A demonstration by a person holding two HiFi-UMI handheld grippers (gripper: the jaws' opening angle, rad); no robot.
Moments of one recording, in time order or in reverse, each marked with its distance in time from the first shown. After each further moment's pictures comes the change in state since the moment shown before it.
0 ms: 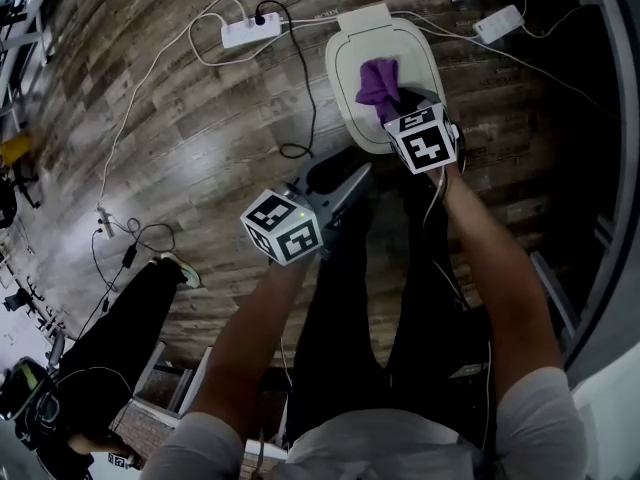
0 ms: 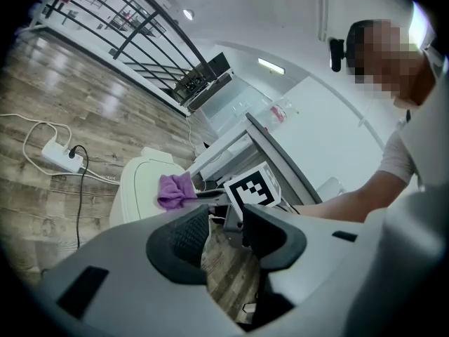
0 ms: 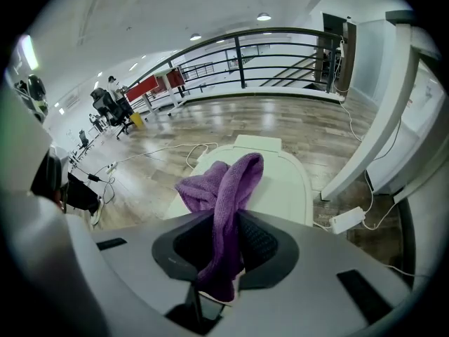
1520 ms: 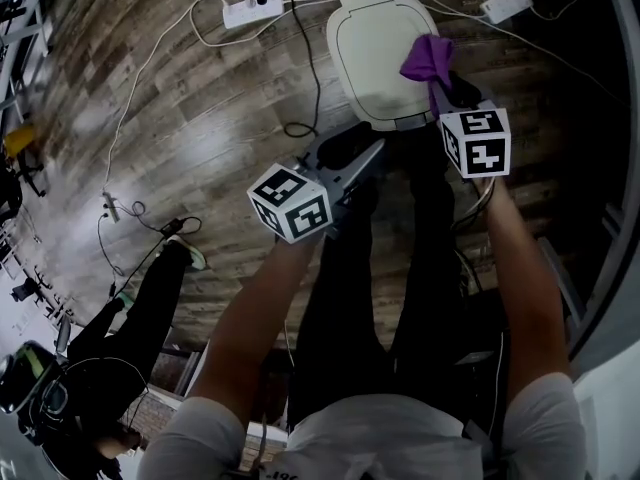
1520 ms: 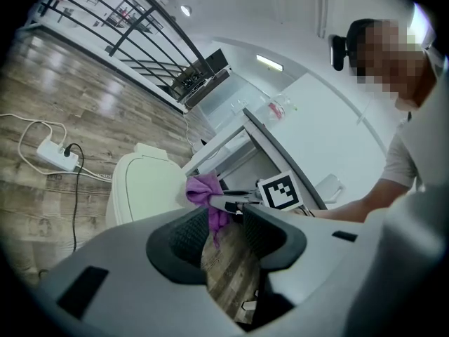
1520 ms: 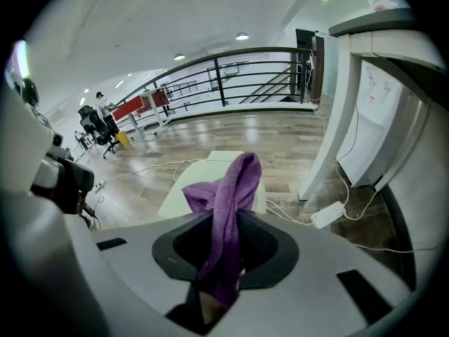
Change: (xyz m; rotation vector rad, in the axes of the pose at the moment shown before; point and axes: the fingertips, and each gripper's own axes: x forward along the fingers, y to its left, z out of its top) left arm 0.013 -0.011 -0.006 0.010 0.027 -0.017; right arm -0.067 -0.052 -0.021 0.106 -0.132 -0.115
